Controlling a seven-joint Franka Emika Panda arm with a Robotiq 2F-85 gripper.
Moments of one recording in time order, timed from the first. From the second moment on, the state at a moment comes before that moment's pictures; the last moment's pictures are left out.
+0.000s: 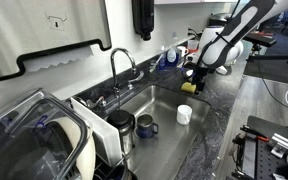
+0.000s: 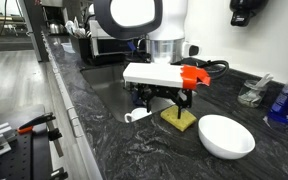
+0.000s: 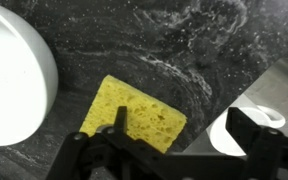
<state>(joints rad) -0.15 0.19 -0.18 -2.46 0.03 2.78 -0.96</state>
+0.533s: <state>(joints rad) -0.17 0.20 -0.13 -2.44 0.00 2.83 -0.92</state>
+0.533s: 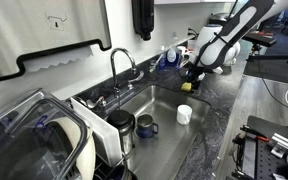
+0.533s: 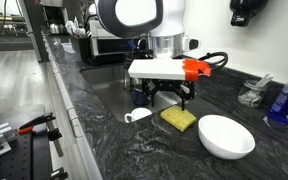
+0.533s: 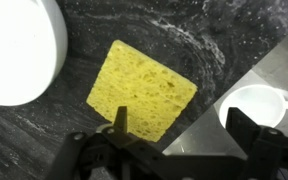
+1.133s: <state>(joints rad) -0.18 0.21 -0.15 -2.44 -0.12 2.83 -0.77</state>
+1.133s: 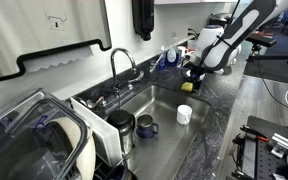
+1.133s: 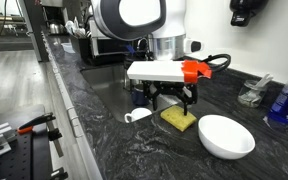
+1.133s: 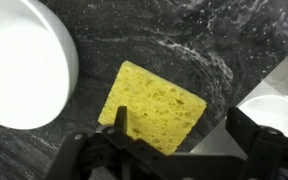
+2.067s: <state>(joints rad) -0.18 0.22 -0.15 -2.44 -0.21 2.84 -0.67</state>
